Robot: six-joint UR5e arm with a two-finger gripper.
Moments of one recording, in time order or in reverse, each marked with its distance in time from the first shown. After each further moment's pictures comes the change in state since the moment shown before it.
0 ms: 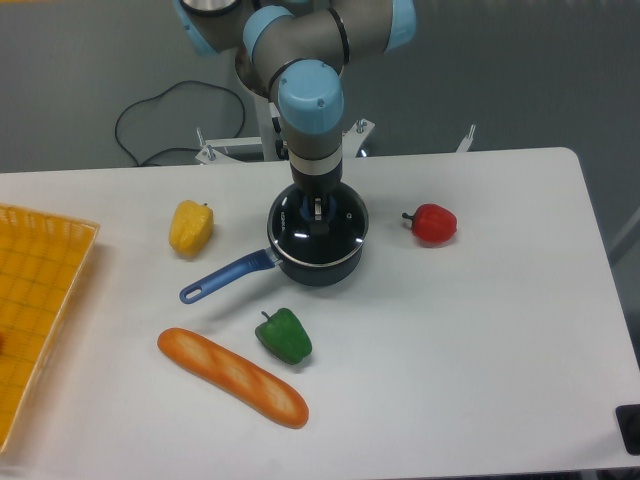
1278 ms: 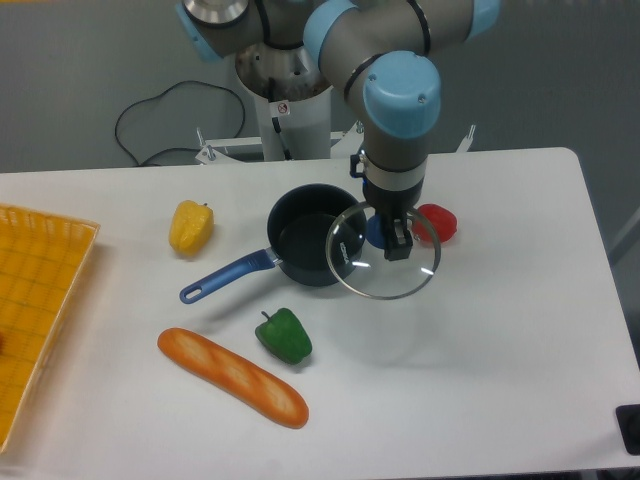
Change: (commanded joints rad) arm 0.133 -0.198 0.382 -0.103 -0.029 -0.063
